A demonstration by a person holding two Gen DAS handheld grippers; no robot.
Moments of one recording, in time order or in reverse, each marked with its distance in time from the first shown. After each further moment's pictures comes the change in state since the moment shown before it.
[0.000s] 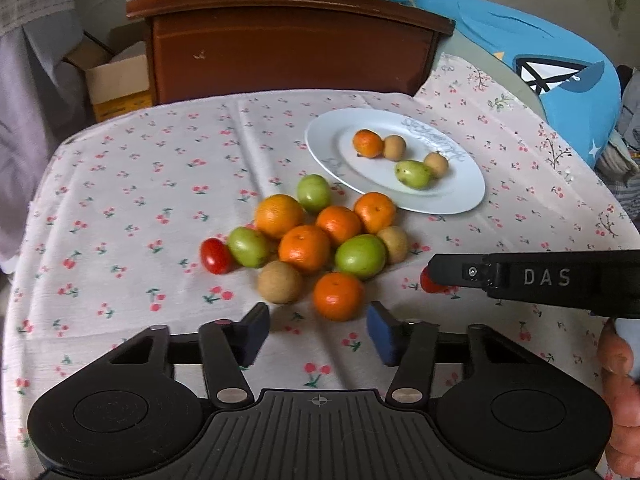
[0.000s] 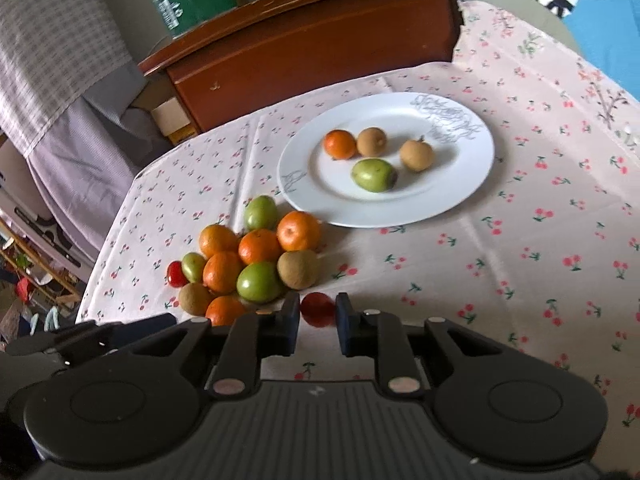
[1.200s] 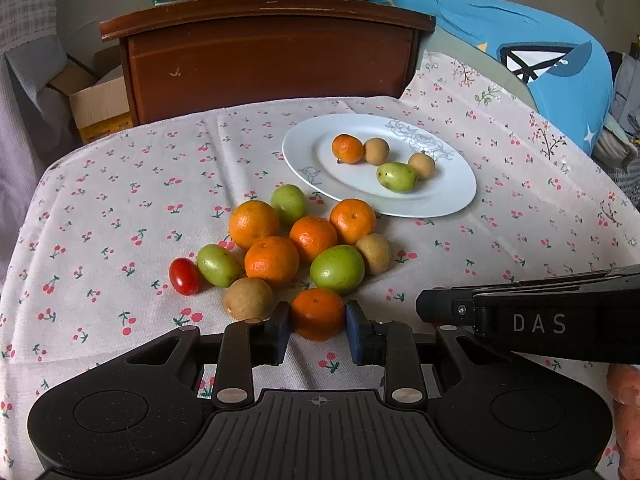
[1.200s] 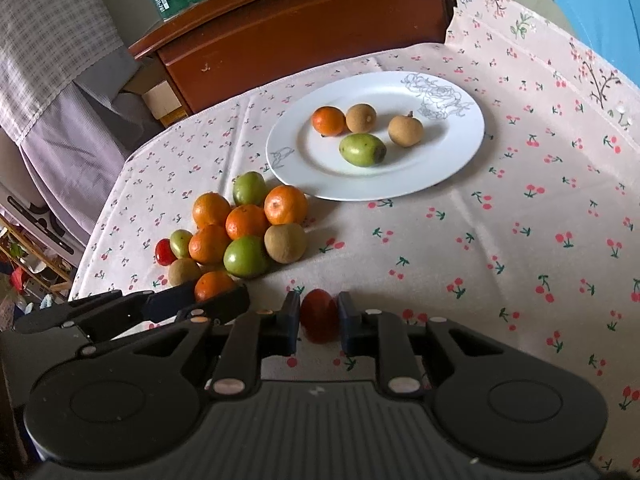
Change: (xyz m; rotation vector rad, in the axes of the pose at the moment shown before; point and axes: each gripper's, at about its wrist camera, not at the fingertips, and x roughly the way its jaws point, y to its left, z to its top) left arm 0.012 -0.018 -0.001 0.054 -0.041 0.020; right arm 0.003 -0.003 -0.007 -0.001 0.054 -0.018
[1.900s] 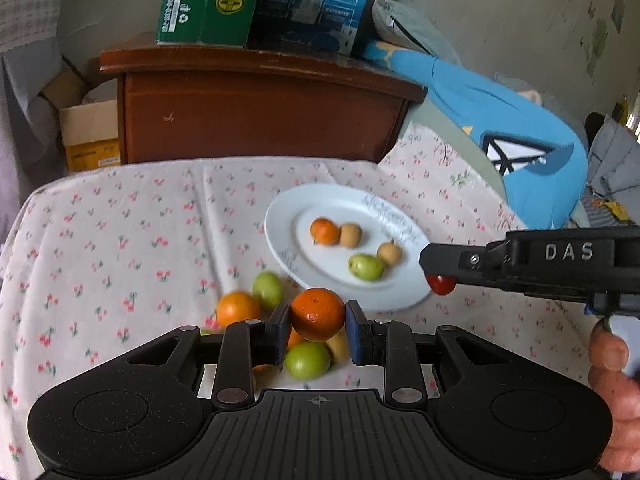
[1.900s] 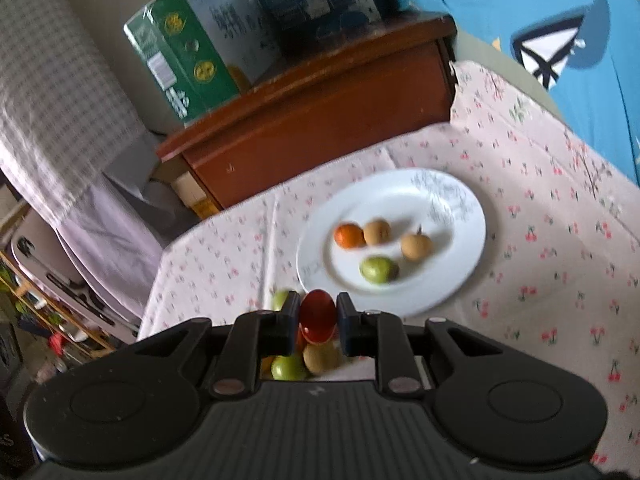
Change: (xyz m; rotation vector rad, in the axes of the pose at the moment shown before) left arm -0.028 0.019 0.060 -0.105 -0.072 -0.131; right arm -0.048 -0.009 0.065 0.090 -0.162 0.111
